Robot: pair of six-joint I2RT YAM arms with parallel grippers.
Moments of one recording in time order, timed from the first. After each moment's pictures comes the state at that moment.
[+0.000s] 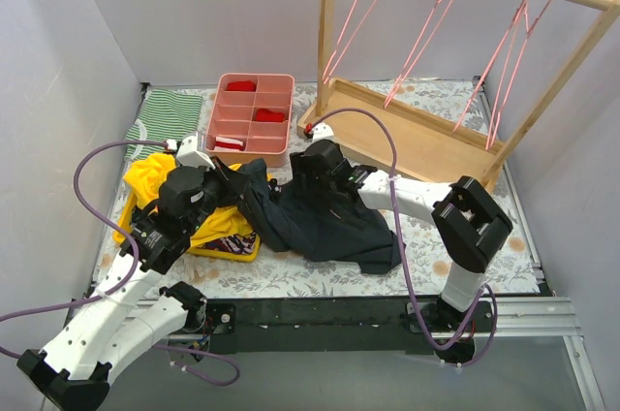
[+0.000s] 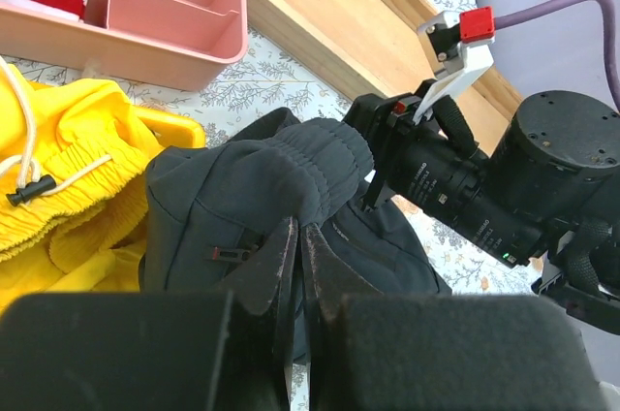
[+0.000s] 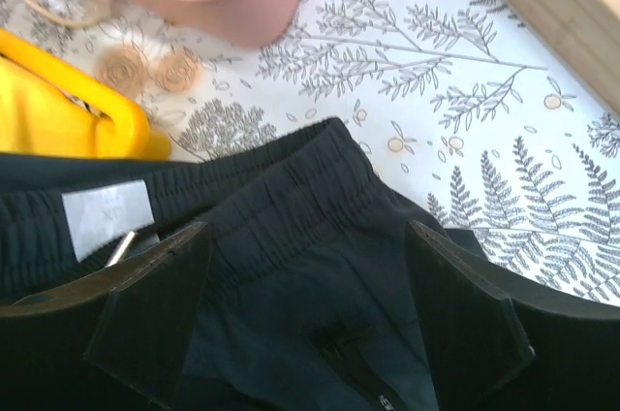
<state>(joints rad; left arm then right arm) -0.56 0.71 0.83 -0.43 -0.18 -0.67 0.88 1.76 1.14 -0.05 0.26 0.42</state>
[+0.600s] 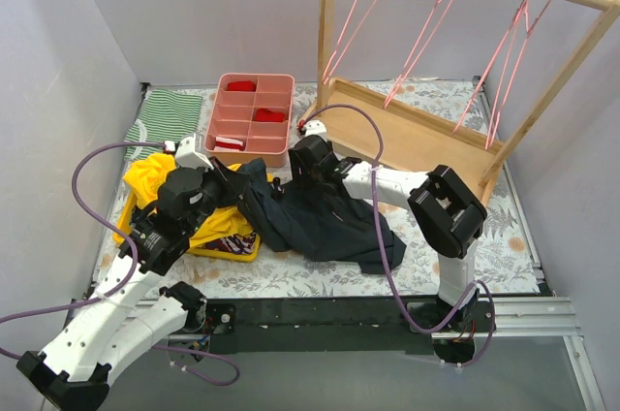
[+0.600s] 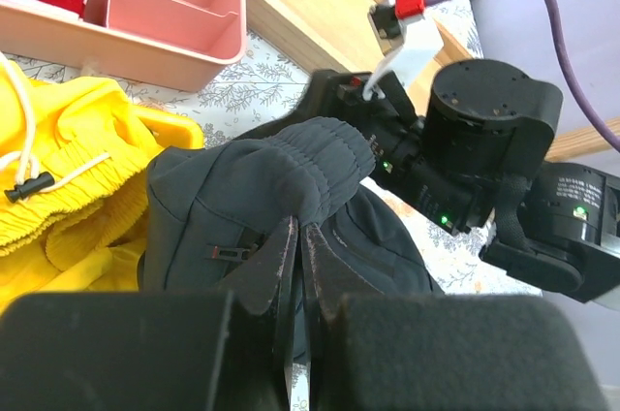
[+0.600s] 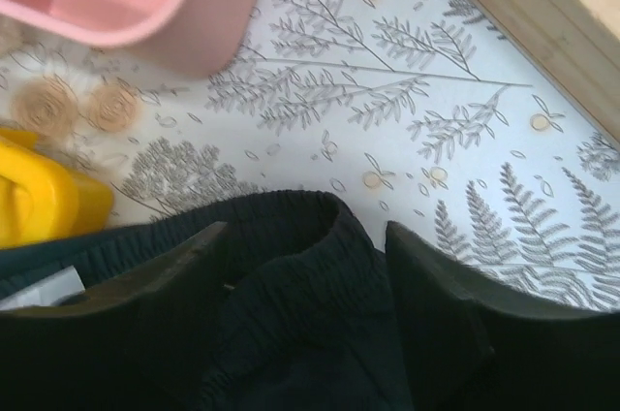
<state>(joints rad) -0.56 0.70 0.82 -0.43 -0.18 -0.69 0.86 1.93 1.31 -0.12 0.34 0.43</state>
